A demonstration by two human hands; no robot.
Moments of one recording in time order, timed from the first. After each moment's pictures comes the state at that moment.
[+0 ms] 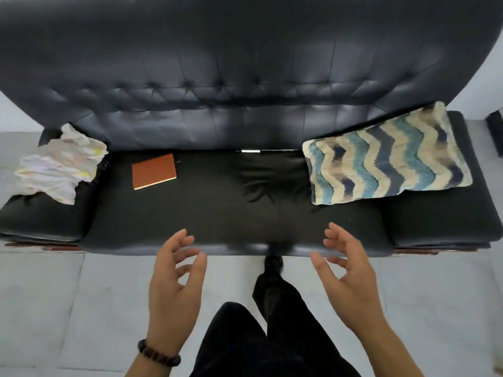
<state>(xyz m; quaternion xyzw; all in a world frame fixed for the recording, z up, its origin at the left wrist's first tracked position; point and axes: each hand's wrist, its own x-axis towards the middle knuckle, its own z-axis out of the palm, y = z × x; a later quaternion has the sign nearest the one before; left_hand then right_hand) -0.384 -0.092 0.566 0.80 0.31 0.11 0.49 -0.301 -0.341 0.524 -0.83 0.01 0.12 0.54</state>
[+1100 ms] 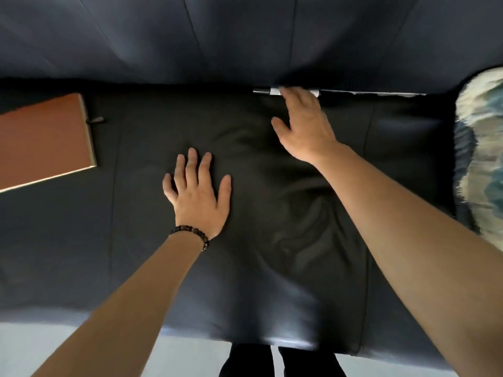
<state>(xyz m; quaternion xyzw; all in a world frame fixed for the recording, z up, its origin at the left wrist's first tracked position) -0.078 0.107 -0.039 0.95 0.26 -0.09 0.13 0.117 -0.039 -0.035 -0.93 -0.21 0.23 0.21</state>
